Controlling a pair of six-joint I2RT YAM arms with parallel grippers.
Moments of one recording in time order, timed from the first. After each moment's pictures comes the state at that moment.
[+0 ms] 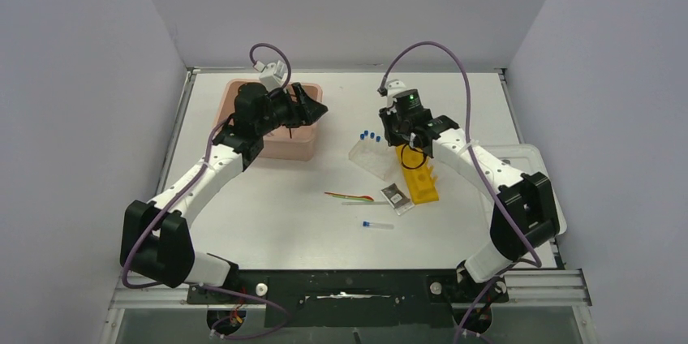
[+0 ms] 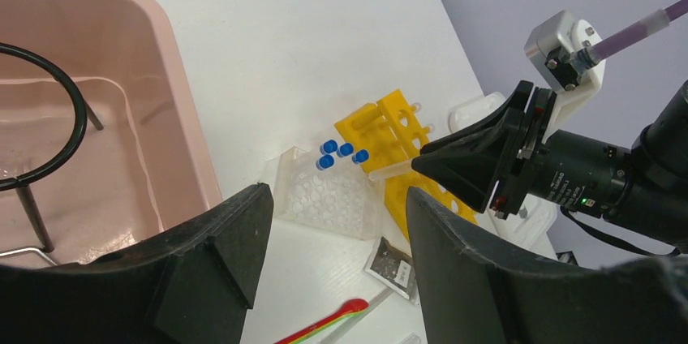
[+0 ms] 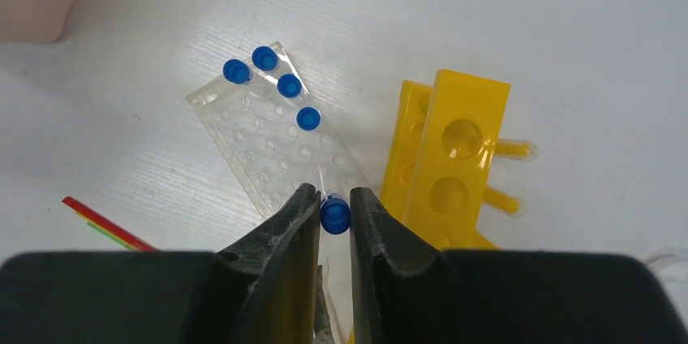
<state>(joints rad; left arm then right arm) -0.37 1.41 1.06 0.09 0.32 -0.60 0.49 1.57 1.22 -0.43 0.08 0.04</state>
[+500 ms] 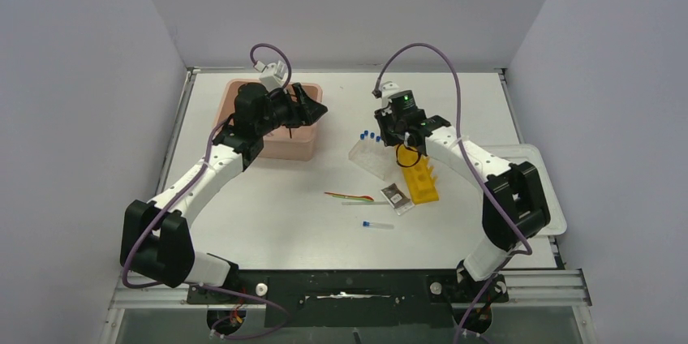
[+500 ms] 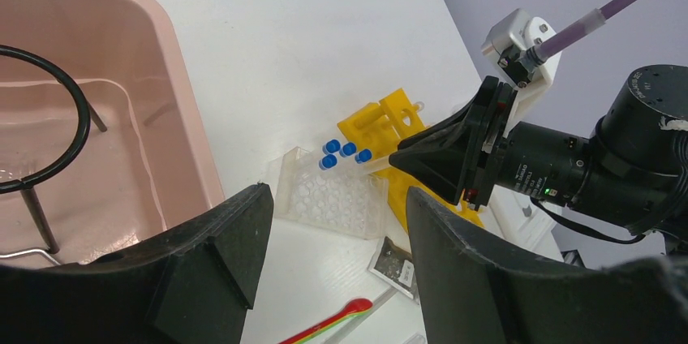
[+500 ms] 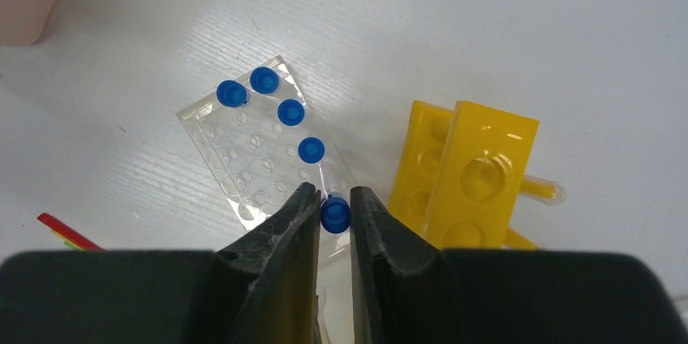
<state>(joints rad) -0.37 1.41 1.06 0.09 0.32 -0.58 0.48 1.65 1.22 -0.35 0.06 0.00</state>
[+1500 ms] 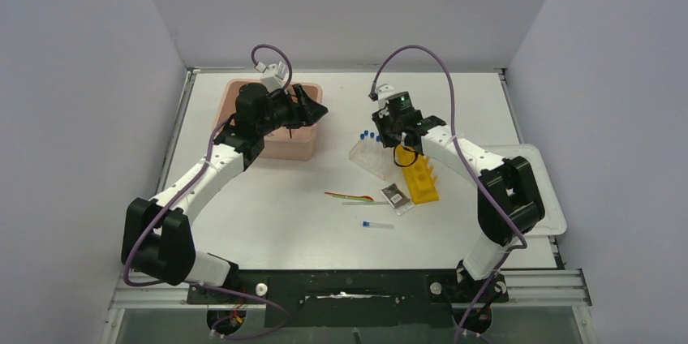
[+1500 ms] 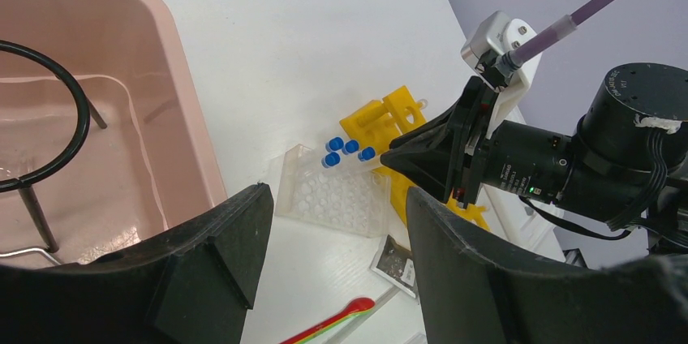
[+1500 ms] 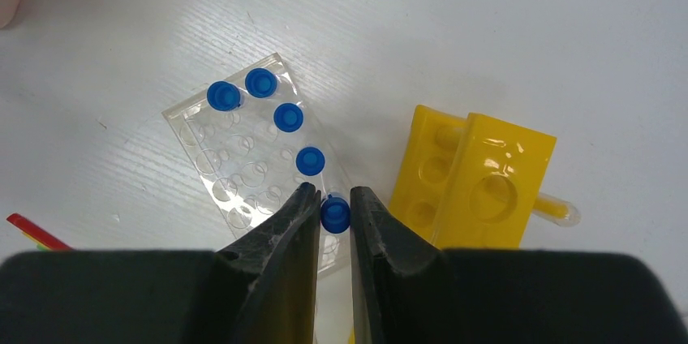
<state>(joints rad) -0.37 1.42 1.05 0.10 0.32 -0.58 0.48 1.70 1.22 -0.33 0.06 -0.04</state>
